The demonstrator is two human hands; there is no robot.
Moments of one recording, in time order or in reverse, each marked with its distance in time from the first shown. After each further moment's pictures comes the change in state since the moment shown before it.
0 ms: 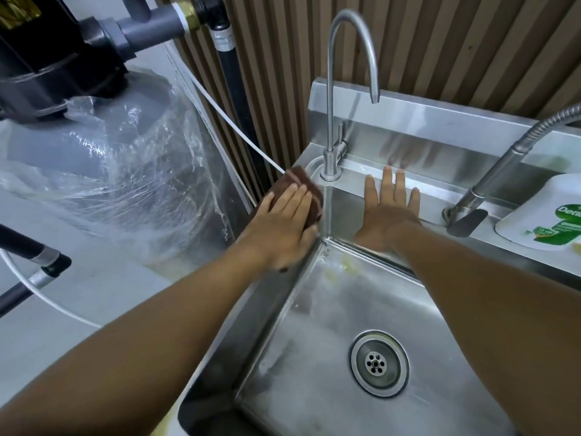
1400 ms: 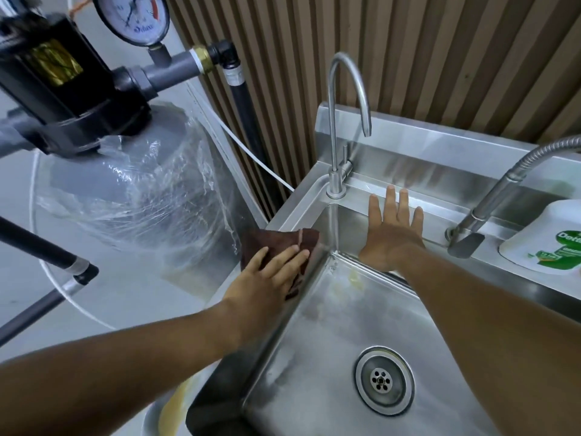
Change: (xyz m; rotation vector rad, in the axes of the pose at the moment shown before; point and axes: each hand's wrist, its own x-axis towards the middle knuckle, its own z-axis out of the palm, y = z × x) left_hand -0.079 0.008 0.012 0.938 -0.262 0.068; right_hand -0.003 0.005 -0.004 0.038 -0.011 -0.045
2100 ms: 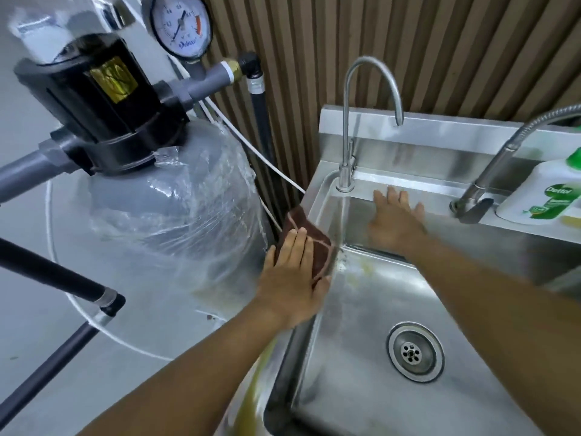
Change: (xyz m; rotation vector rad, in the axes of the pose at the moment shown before) left_hand -0.009 -0.029 0.021 -0.992 0.154 0.029; right_hand -0.020 -0.049 0.006 0.302 0.199 0.187
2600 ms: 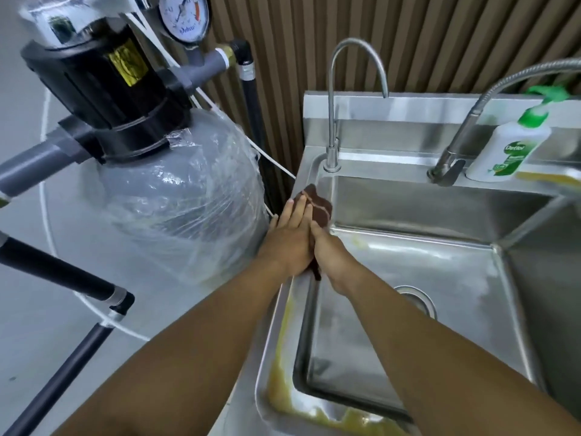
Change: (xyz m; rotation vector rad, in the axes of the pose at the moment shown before) left_hand 0.031 -0.026 -0.007 -0.029 0.036 0.143; right_hand -0.086 -0.100 0.084 1.299 -0.178 0.167
